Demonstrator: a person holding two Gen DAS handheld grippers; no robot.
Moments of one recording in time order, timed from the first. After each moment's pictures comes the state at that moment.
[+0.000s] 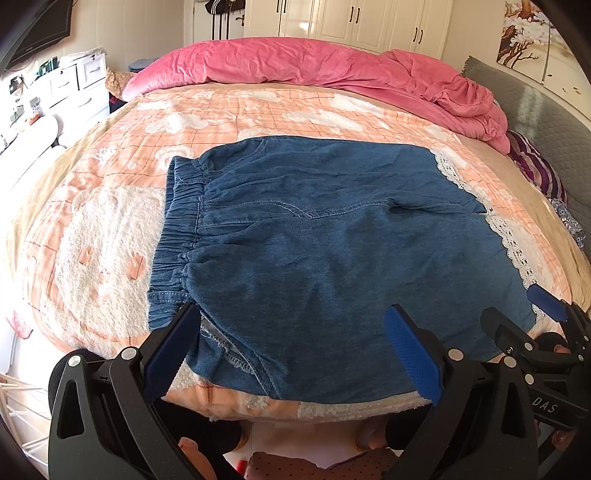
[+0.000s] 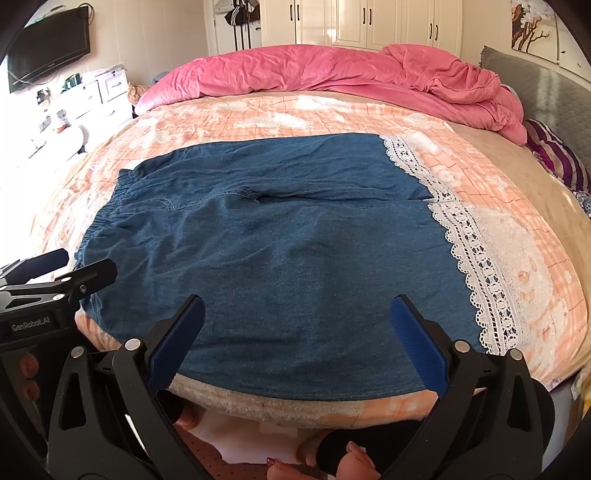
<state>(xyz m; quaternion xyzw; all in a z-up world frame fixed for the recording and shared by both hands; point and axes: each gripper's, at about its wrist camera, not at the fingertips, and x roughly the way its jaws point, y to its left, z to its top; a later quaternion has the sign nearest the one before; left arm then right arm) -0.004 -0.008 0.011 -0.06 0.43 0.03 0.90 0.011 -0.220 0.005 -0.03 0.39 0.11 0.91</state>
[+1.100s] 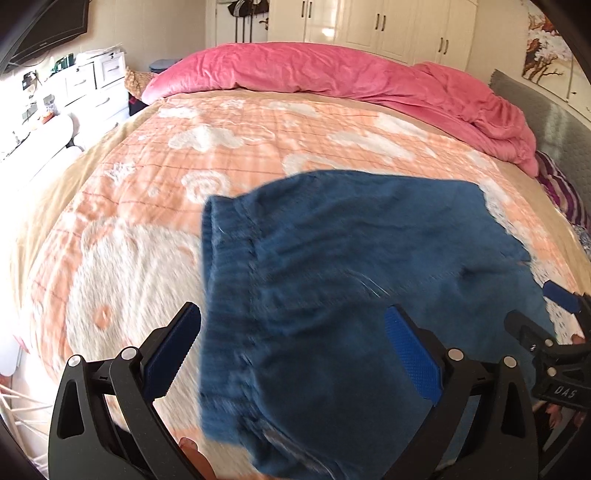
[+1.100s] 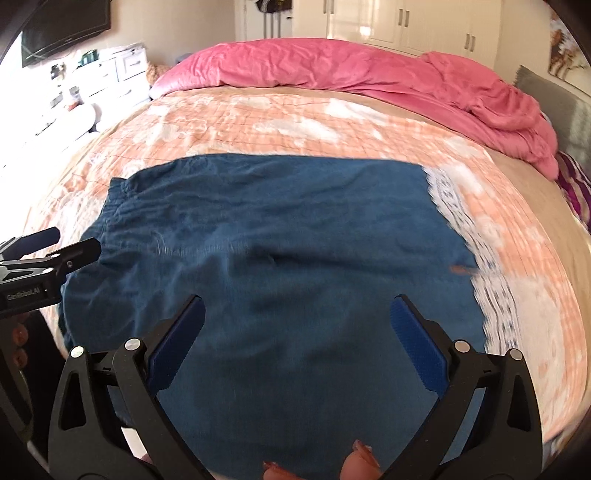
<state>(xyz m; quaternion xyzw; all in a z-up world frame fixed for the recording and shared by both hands) 0.072 0.053 0.014 -0.06 0.42 0.08 0.90 0.104 -0.179 0.012 -0.08 0.41 0.16 0.90</state>
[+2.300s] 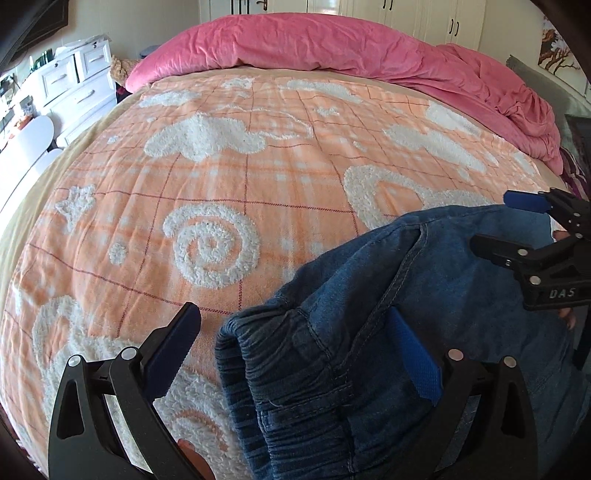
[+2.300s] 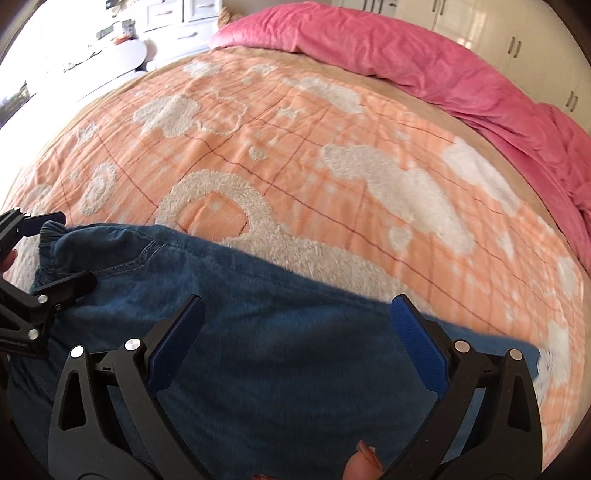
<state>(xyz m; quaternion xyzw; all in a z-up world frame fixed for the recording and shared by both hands) 0.200 0.126 -0.034 -0.06 0.45 0.07 0.89 0.306 -0.054 -0.024 -0.20 0.43 0.29 0.83</state>
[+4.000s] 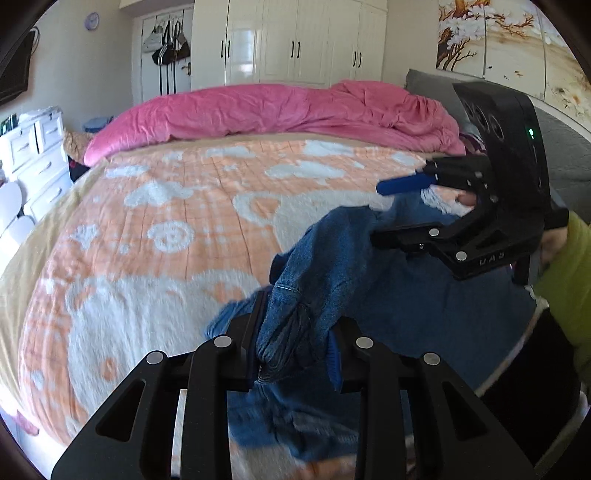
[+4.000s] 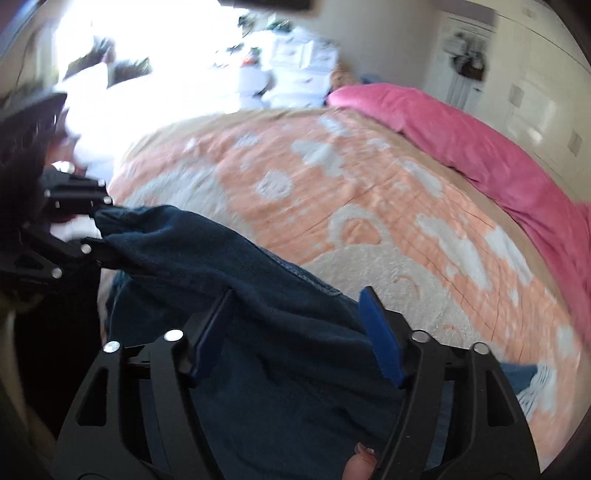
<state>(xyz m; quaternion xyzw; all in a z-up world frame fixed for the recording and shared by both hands) 0.017 0.060 0.025 -0.01 0.35 -0.08 0.93 0.142 -0.085 0.040 -0.27 0.30 0.45 0.79</state>
